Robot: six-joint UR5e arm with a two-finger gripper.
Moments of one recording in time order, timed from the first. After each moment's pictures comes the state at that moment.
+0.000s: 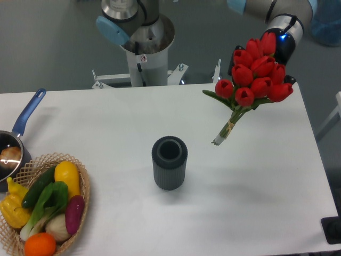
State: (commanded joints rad) arm 3.02 -1.71 -1.80 -1.18 -0.01 1.39
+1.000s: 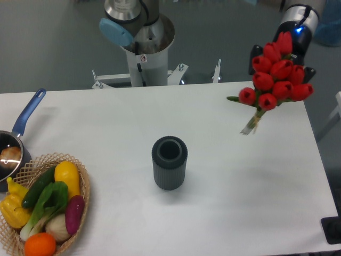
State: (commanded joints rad) arm 3.15 -1.71 -1.73 -1.17 0.40 1.48
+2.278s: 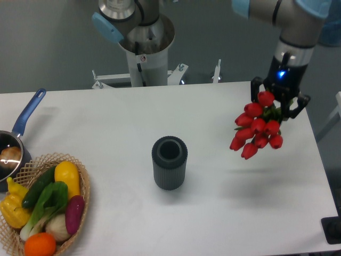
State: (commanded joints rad) arm 2.85 -1.87 -1.60 -1.08 1.33 1.50
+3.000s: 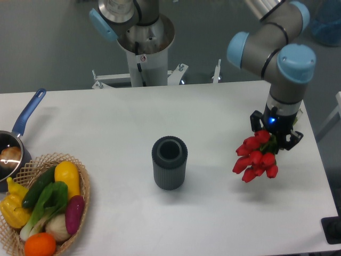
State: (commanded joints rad) arm 2.77 -2.03 -1.58 -0.94 1.51 1.50
